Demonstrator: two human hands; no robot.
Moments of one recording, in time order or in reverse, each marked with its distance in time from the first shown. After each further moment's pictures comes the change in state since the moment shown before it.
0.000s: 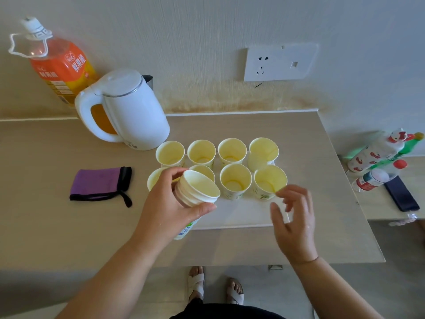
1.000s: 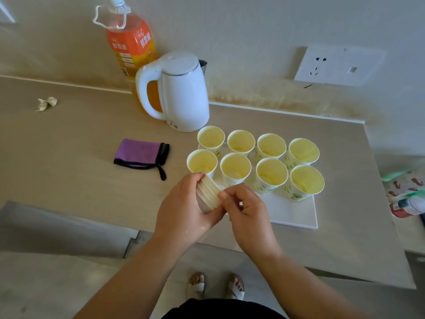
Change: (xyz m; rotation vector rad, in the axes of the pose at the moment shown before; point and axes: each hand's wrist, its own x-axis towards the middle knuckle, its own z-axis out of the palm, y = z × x) left_hand -0.050 -0.019 -0.012 0.342 0.185 -0.014; right_hand -0.009 -0.120 0.074 0.371 -0.513 0.404
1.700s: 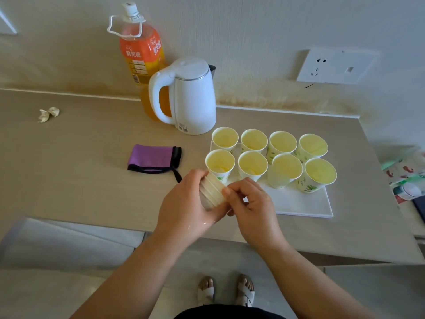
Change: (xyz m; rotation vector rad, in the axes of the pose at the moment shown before) left_hand -0.001 -0.036 -0.045 -0.068 -0.016 0.070; right_hand -0.011 -0.028 0.048 -0.056 0.067 -0.052
